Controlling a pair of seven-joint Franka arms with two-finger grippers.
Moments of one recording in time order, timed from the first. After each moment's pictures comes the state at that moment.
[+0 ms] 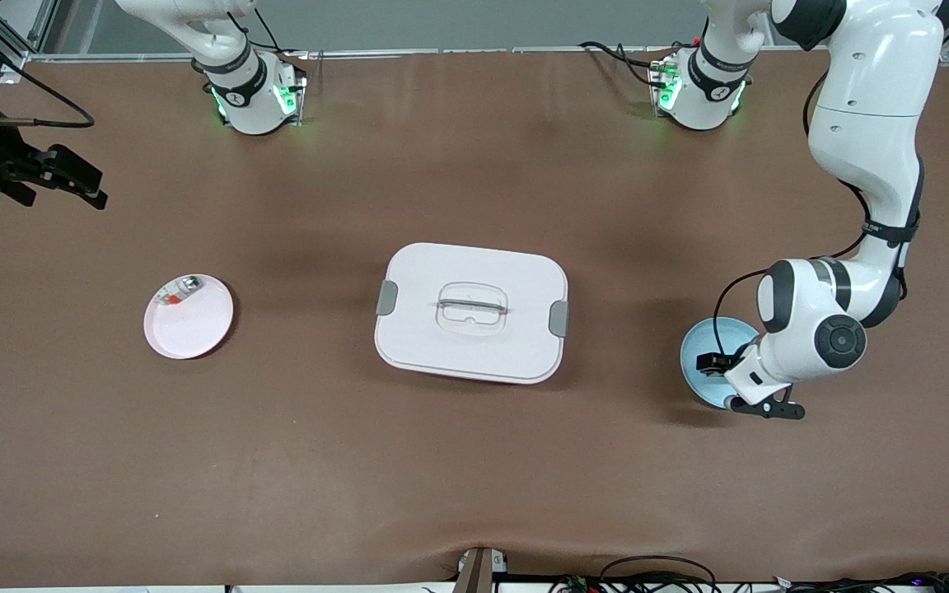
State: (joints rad) left arm -0.08 0.69 0.01 -1.71 -0.03 2.33 0.09; right arm -0.01 -0.11 0.04 -1.68 0.00 1.57 0.09
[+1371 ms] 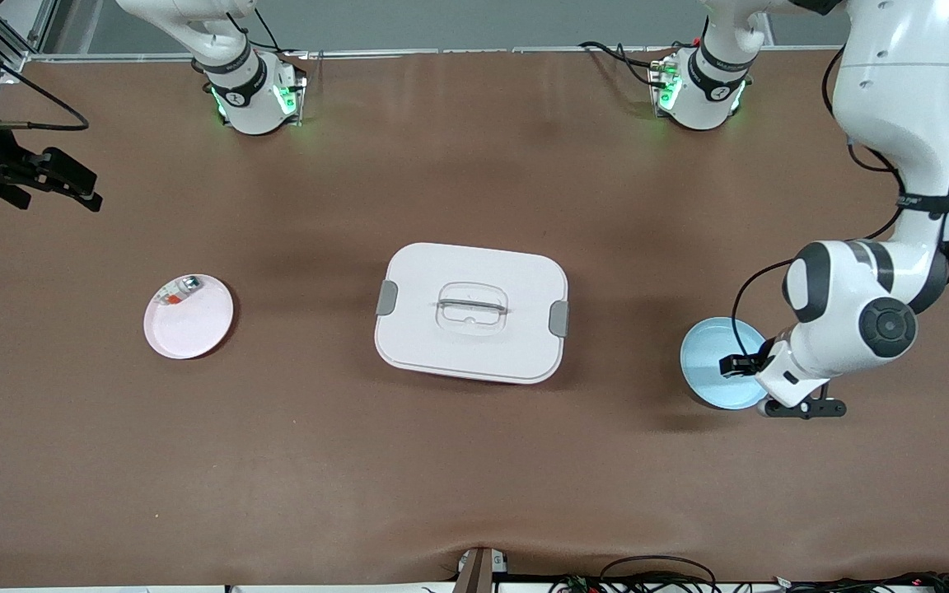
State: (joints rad) left arm -0.07 0.54 0.01 -1.69 -0.04 2.19 -0.09; right arm -0.04 -0.11 0.04 -1.69 0.01 1.58 0.05
